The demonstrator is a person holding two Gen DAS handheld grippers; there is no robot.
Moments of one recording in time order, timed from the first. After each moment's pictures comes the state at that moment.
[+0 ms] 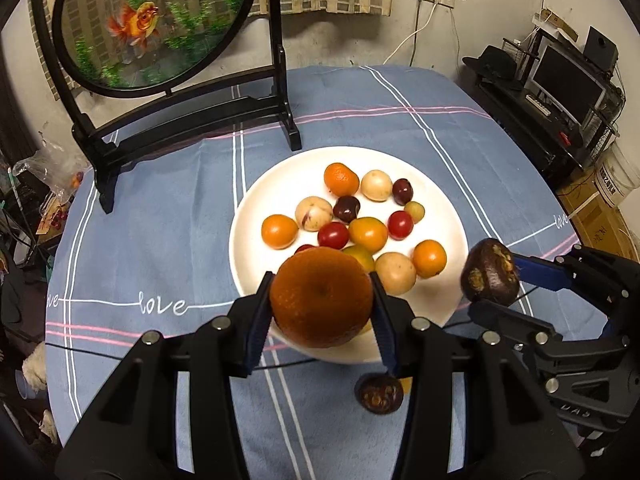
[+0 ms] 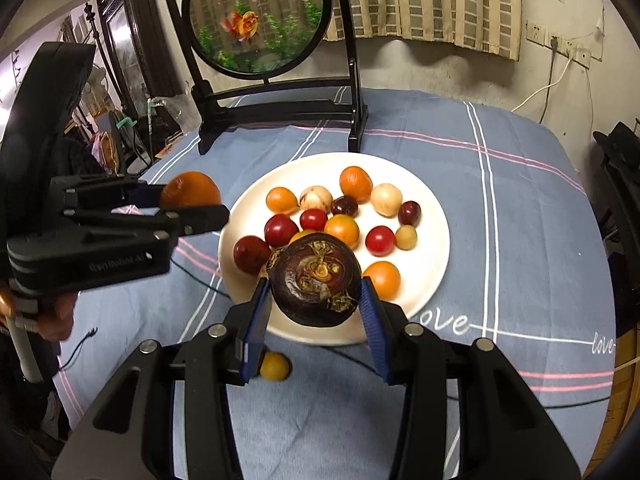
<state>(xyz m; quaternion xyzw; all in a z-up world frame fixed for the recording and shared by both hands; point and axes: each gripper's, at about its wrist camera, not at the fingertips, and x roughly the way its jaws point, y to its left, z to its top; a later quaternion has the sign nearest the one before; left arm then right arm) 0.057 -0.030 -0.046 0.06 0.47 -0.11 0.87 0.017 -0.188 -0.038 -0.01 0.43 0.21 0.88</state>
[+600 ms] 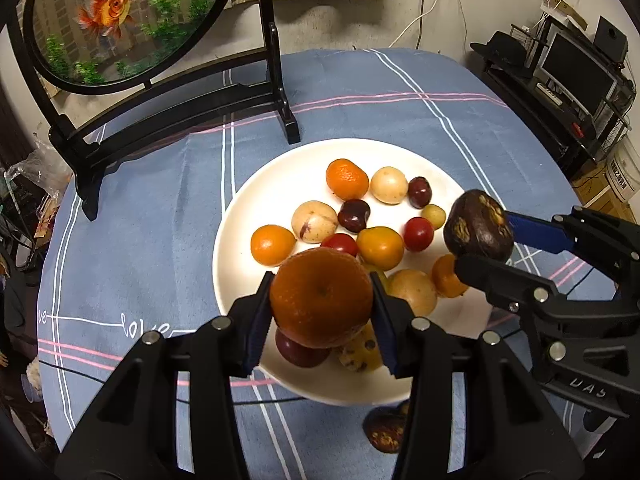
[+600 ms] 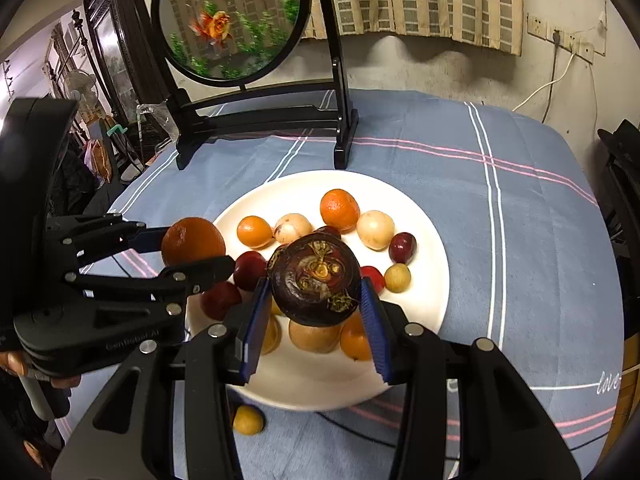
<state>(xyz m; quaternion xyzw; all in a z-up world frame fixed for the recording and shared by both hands) 0.098 -0.042 -0.079 0.07 0.49 -0.11 0.86 0.076 -0.188 -0.052 0.00 0.44 0.20 0.87</state>
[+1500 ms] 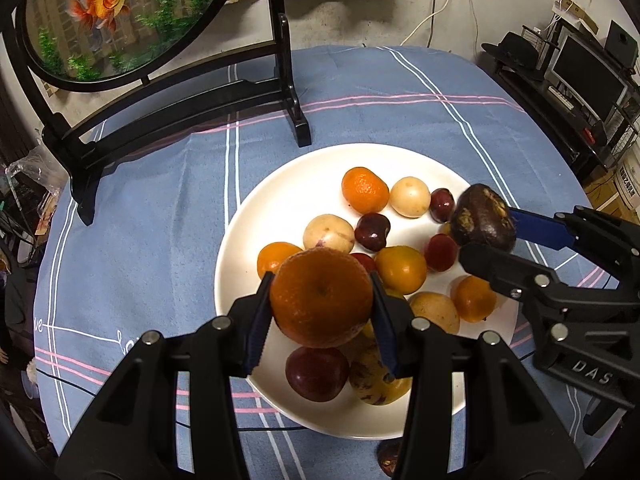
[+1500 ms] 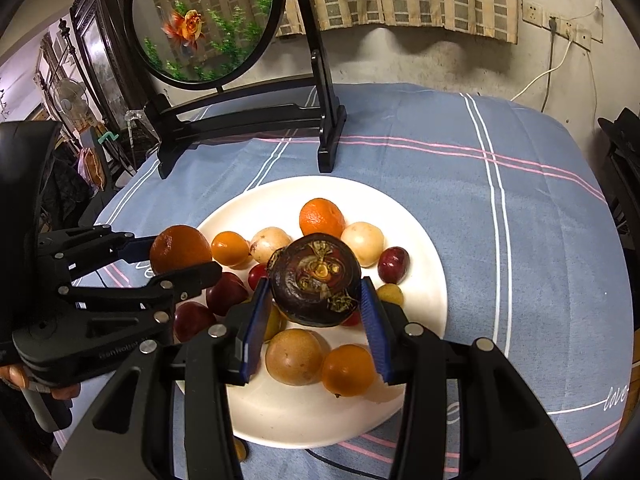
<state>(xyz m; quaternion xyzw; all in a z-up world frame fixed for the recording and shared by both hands) 0.123 -0.041 -0.091 0.07 0.49 -0.09 0.86 0.108 -0.189 -0.067 0.02 0.45 0.19 0.87</state>
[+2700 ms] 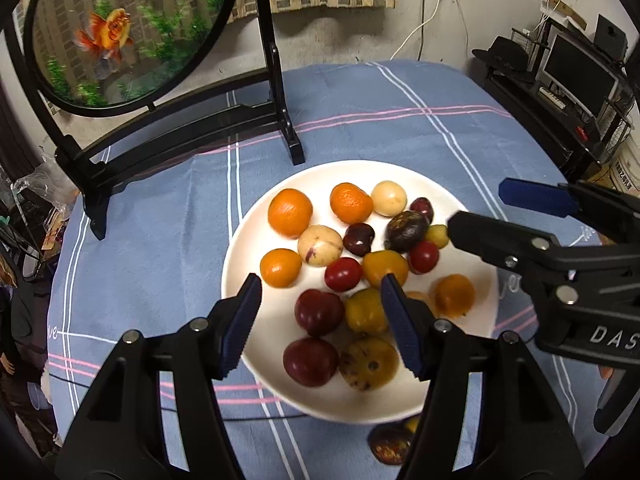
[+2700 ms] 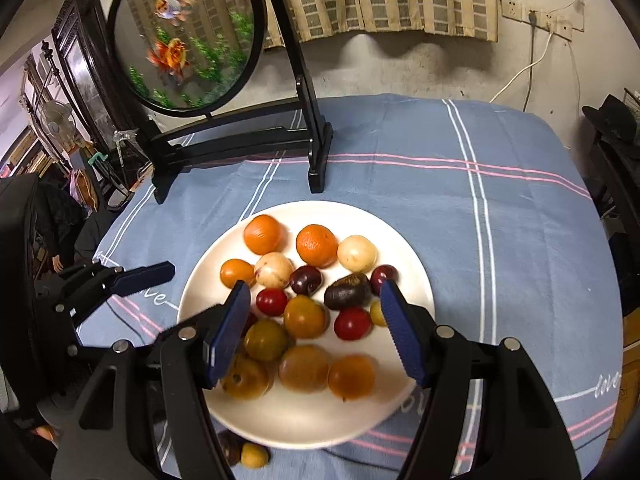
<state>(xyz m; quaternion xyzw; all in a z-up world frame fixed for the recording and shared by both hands) 0.100 -0.048 -0.061 0.08 0.47 -0.10 0.87 0.094 -0.202 -0.031 0.05 0.45 0.16 0.88</state>
